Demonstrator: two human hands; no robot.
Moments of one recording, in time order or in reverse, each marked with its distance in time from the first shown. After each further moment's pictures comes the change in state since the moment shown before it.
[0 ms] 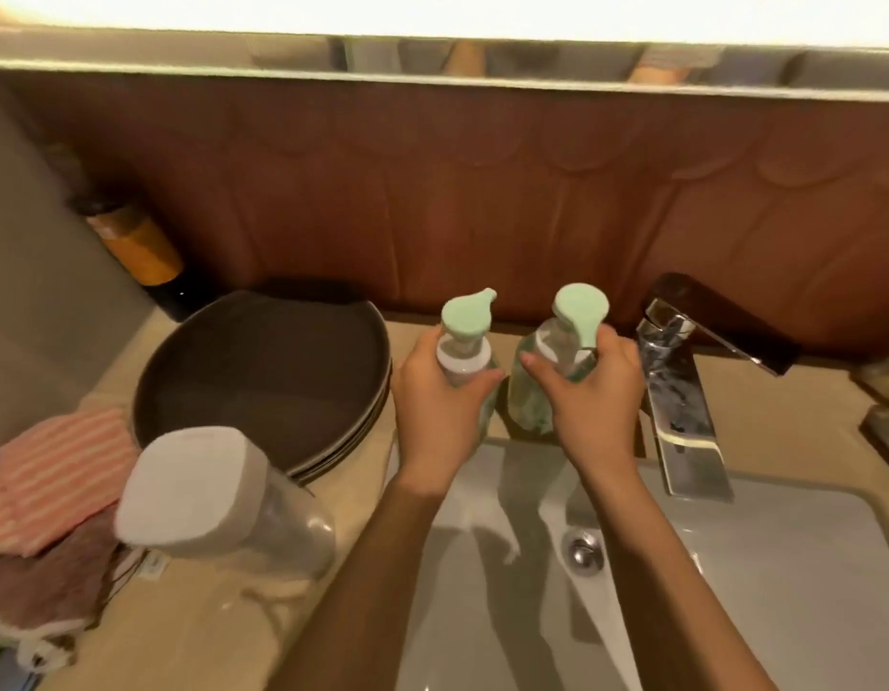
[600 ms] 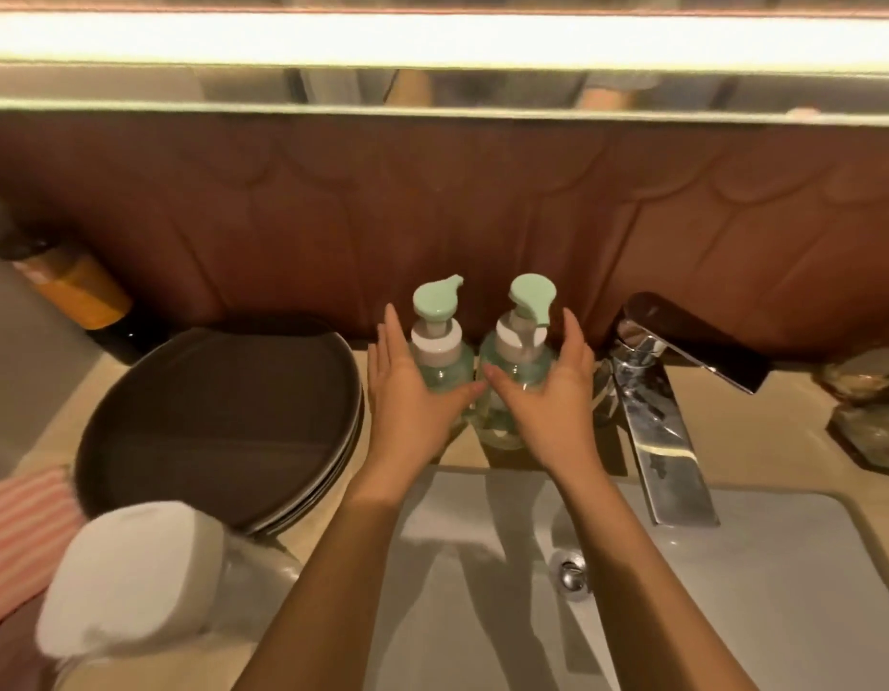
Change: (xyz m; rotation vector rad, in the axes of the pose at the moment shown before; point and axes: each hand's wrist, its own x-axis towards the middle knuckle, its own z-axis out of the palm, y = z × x) left_hand 0.048 -0.025 0.017 0.134 -0.167 -0.058; right_hand 0.025 0.016 0.022 0.027 -0.092 0.072
